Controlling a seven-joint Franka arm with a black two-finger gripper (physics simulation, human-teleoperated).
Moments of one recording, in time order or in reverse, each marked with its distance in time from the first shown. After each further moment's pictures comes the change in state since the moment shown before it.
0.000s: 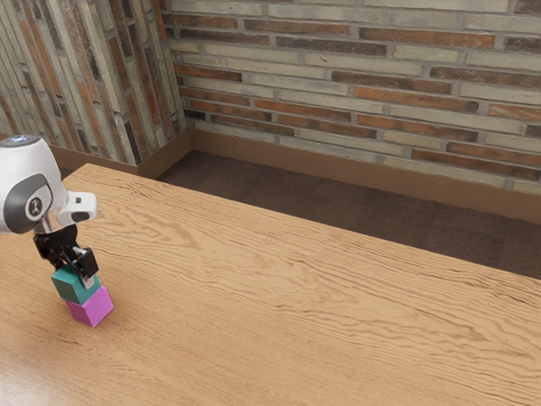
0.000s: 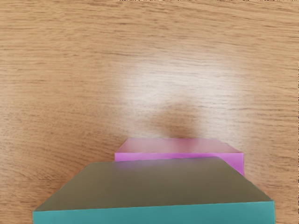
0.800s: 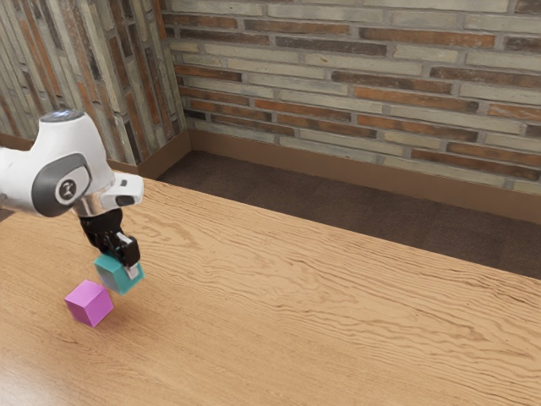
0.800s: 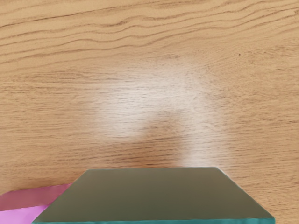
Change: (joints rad) arm -0.005 -0.149 -0.300 -0.010 -0.049 -0.132 -0.100
